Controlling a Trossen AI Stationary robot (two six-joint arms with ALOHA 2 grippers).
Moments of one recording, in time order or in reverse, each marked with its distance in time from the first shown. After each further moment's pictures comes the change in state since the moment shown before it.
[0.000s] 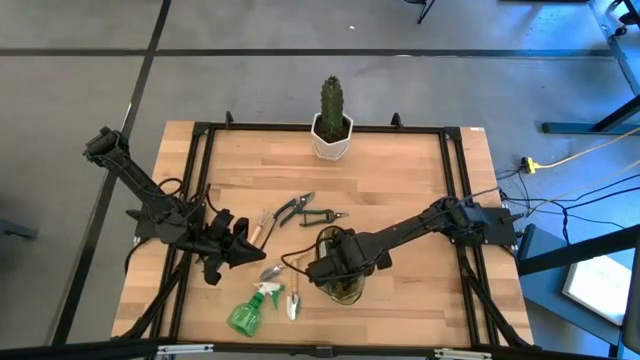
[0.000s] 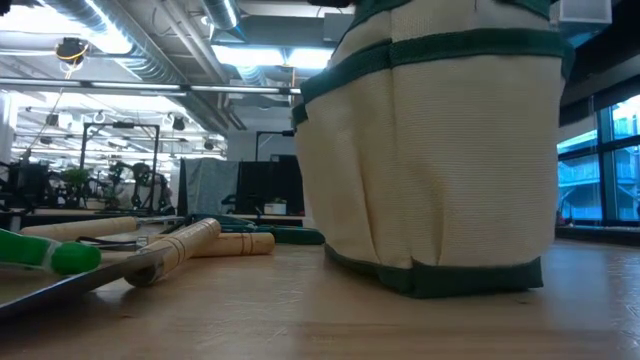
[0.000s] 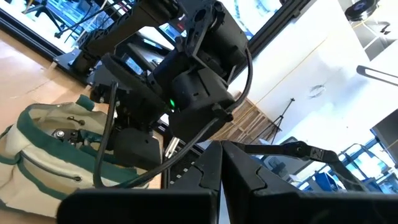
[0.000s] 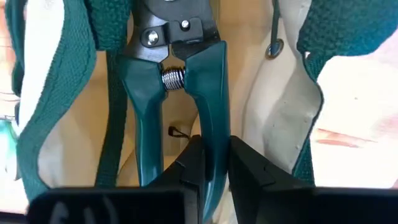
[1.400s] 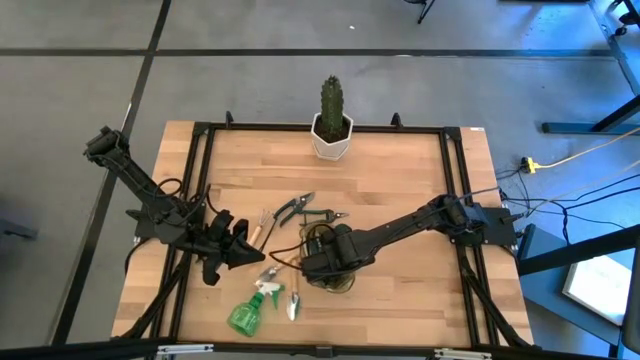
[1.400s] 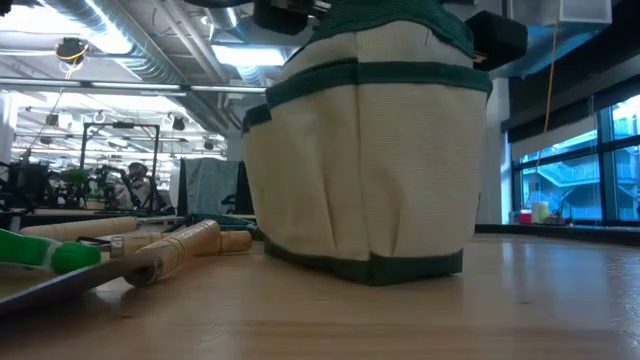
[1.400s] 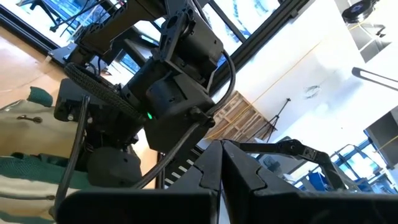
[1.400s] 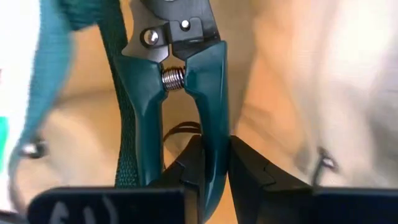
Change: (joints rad) left arm -0.006 0.000 0.000 0.000 0.007 -0.024; right arm -0.031 0.000 -0.117 0.265 0.065 -0.092
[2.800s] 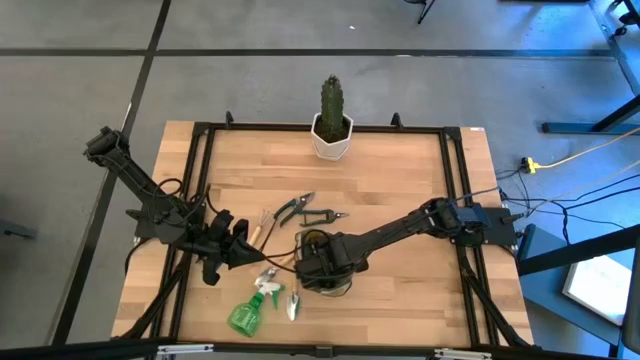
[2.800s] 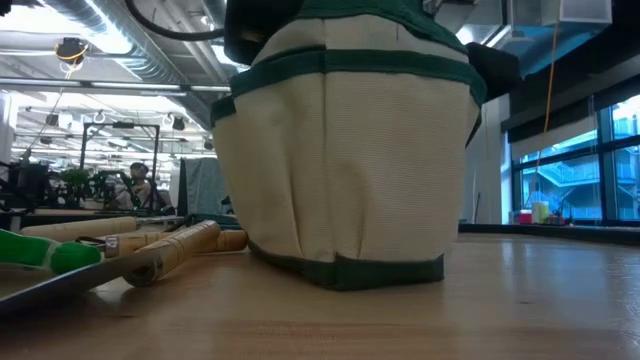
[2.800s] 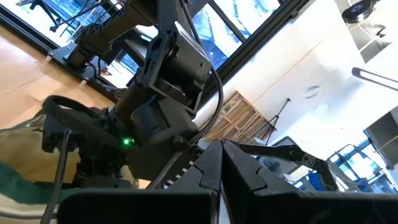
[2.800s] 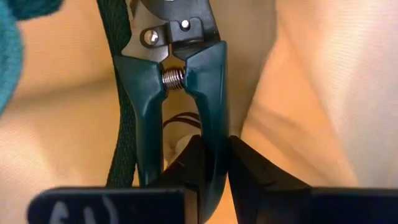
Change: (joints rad) left arm 0.000 0.000 0.000 0.000 0.001 -0.001; right arm -0.006 0.069 0.000 0.101 -0.089 -0.003
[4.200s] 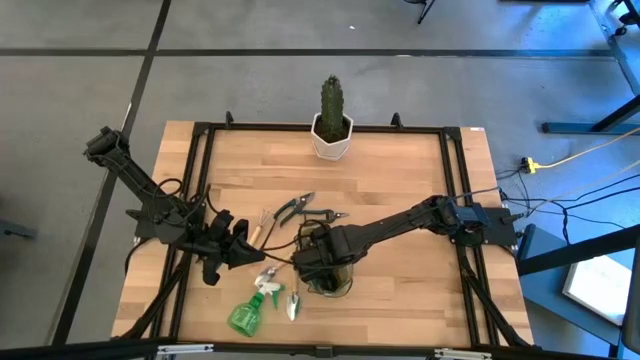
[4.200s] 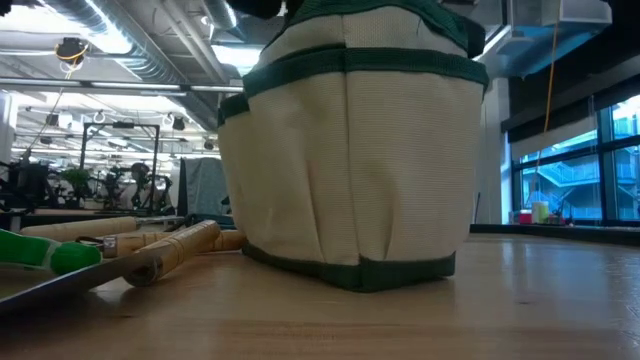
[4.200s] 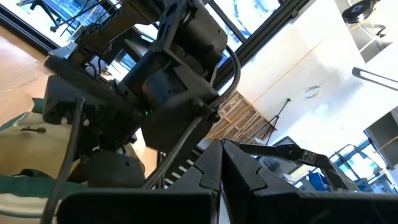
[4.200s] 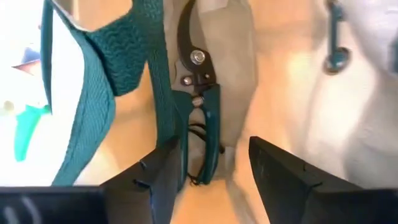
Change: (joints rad) left arm 0.000 0.000 0.000 0.000 -0.001 0.000; right arm -0.029 -0.002 0.158 -0.158 0.083 -0.146
